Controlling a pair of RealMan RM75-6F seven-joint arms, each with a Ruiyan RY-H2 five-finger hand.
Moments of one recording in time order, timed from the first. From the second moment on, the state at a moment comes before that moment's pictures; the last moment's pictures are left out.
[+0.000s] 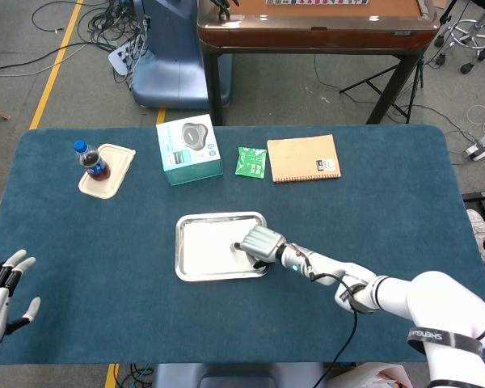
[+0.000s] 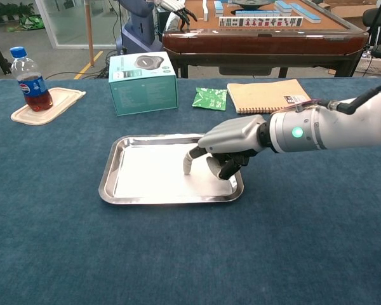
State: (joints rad) left arm -0.02 -1.07 -0.02 -1.74 1.50 1.54 0.16; right arm 1.13 -1.60 -0.06 -1.15 -1.58 0.56 0.23
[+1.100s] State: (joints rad) left arm 0.00 -1.06 -0.02 -1.75 1.49 1.55 0.16; right arm 1.21 -1.68 0.01 -1.14 -1.60 0.58 0.27
